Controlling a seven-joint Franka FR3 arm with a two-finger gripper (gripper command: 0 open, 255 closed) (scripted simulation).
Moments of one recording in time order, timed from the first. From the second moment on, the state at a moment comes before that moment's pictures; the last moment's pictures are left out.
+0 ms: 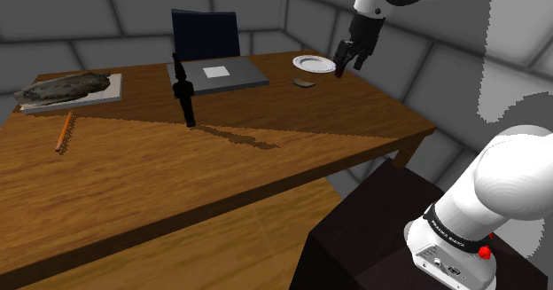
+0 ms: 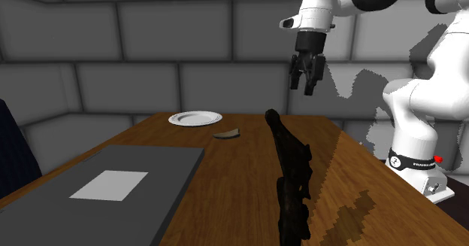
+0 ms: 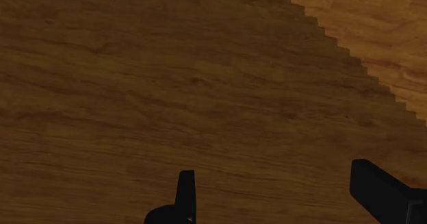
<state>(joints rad) 0.00 -0.52 -0.02 -2.39 -0.05 1.98 0.03</state>
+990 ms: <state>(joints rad) -0.02 0.00 -0.02 -2.15 -0.26 2.40 -0.07</state>
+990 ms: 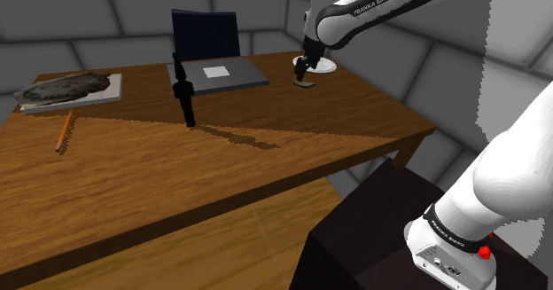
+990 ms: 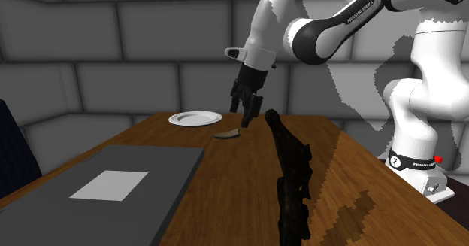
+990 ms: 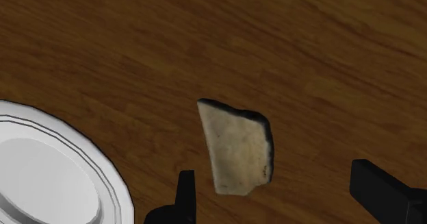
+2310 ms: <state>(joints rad) -0.03 0.12 -0.03 -2.12 -0.30 2.51 -0.06</state>
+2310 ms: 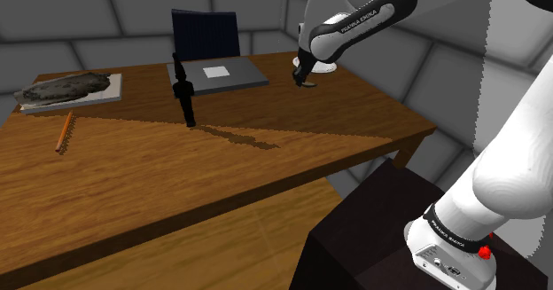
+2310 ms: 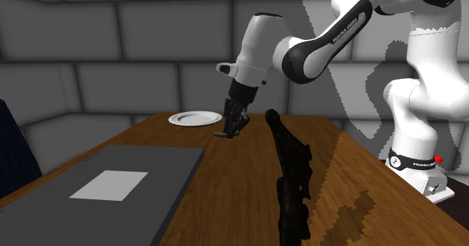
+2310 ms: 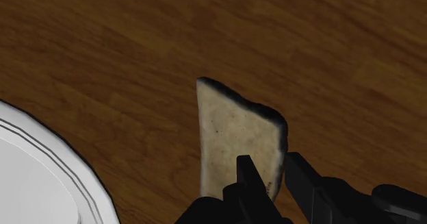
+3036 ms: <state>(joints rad) -0.03 0.09 -0.03 -2.10 -0.28 2.46 -0.08</state>
